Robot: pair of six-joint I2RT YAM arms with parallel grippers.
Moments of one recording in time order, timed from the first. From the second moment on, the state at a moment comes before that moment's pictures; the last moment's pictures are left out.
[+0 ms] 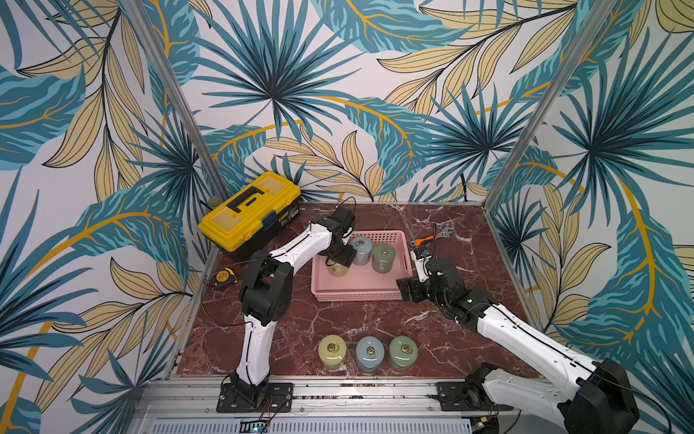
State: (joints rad) left arm -0.49 2.09 1.76 -0.92 -0.03 -0.07; right arm 0.53 1.10 0.72 -0.31 0.17 0.16
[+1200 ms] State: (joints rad) left arm -0.51 1.87 1.76 -1.08 -0.01 -0.11; right arm 0.53 1.10 0.72 -0.31 0.20 0.16
